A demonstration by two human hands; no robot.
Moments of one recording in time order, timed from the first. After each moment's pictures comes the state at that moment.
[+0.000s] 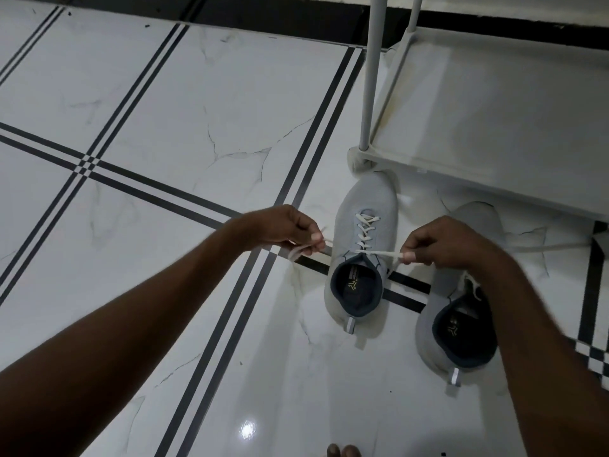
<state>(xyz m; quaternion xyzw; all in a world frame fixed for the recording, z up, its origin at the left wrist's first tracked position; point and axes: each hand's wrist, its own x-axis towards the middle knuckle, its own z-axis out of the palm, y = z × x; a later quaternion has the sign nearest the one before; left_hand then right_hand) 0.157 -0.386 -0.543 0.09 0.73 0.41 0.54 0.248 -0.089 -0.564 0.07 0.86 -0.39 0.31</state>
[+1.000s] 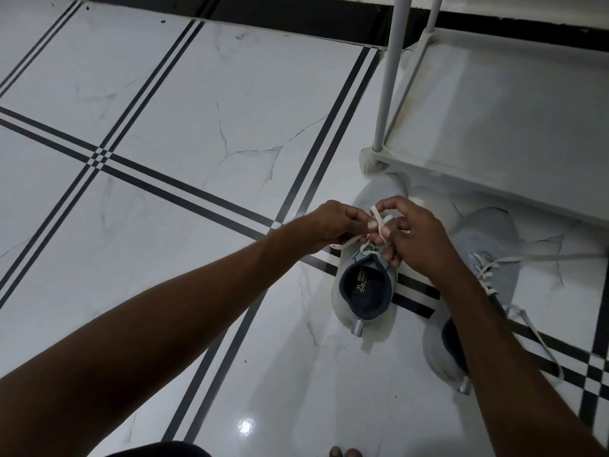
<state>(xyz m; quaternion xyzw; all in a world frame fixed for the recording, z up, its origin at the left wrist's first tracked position) 0.164 -0.323 -0.587 -0.03 0.69 0.56 0.46 0.245 -0.157 -0.562 0.13 0.79 -0.59 0.12</state>
